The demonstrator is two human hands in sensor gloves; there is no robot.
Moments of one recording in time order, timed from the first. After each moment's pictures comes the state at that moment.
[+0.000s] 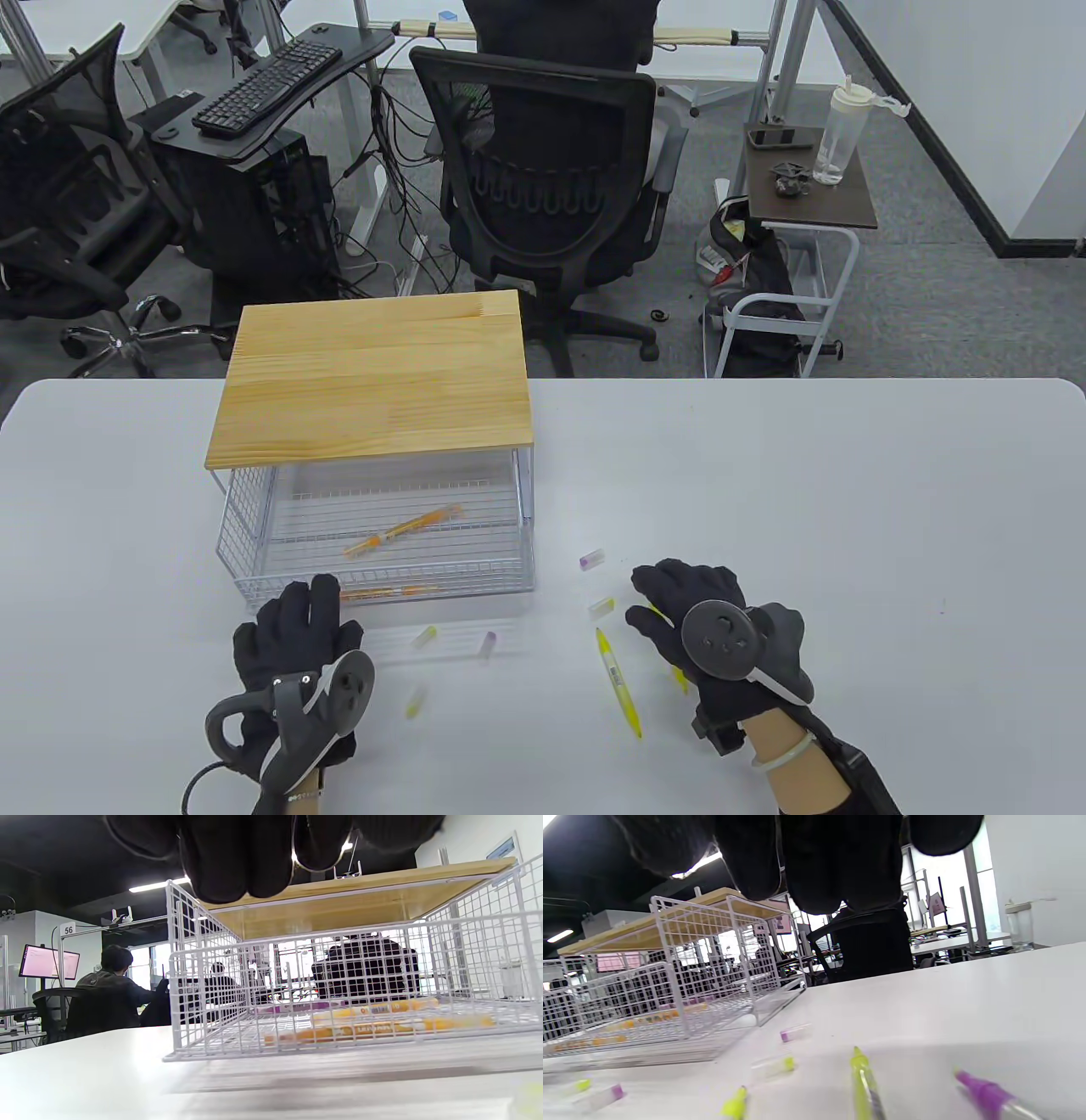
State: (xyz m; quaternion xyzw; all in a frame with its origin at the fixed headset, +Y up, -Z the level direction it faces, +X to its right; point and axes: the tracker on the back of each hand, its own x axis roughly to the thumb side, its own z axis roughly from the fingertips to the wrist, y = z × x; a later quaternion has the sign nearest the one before) left_hand -0.248 -0.708 -0.267 0.16 0.07 -0.07 0.98; right_hand 0.156 -0.710 -0.318 0.15 -0.08 0.97 0.17
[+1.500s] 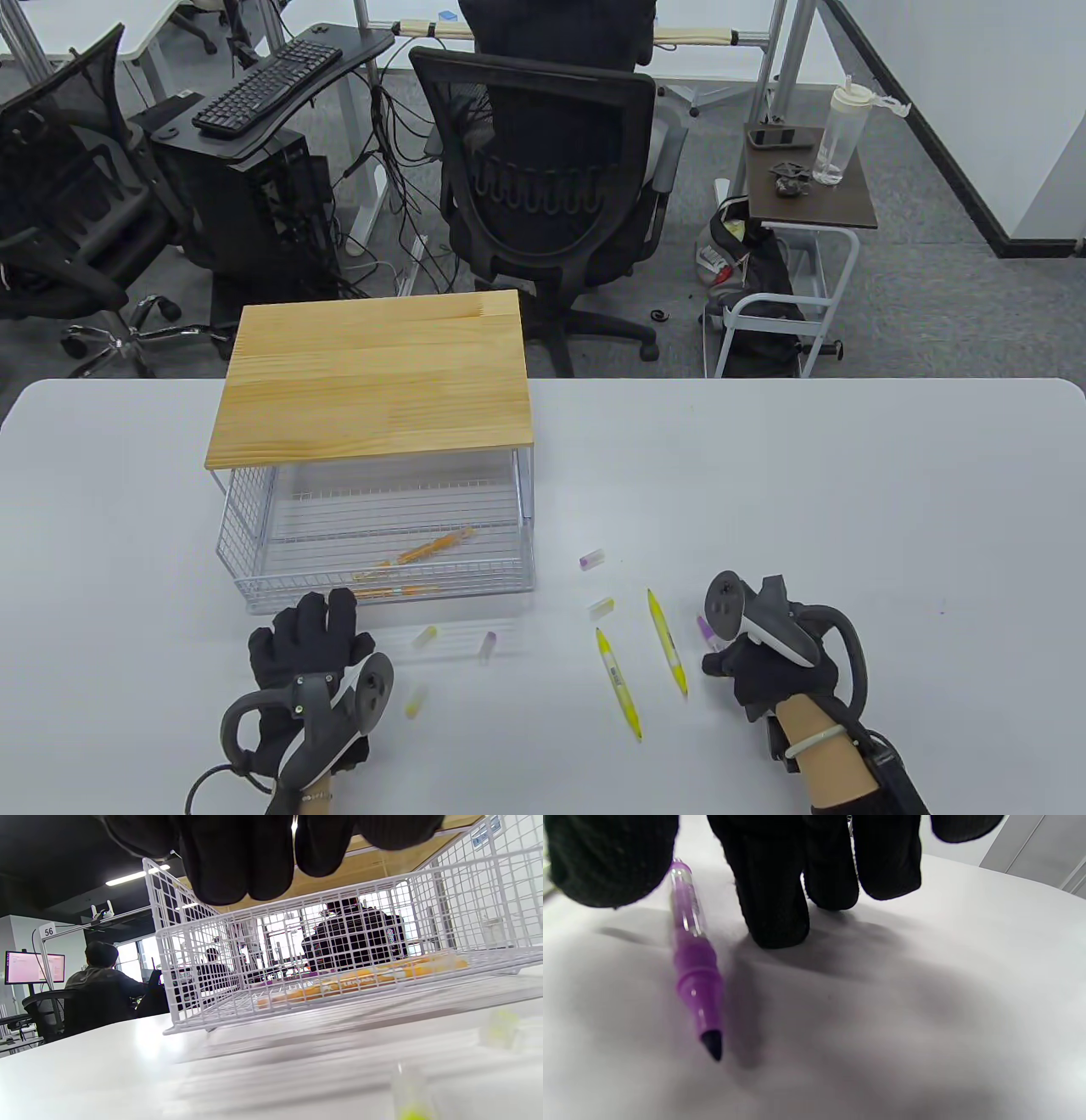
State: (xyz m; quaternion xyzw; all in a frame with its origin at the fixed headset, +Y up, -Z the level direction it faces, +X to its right) left_hand -0.235 -0.719 -0.270 0.12 0.05 -0.11 0.99; right_hand 0.201 -0.768 -0.345 -0.04 0.18 0.98 -0.06
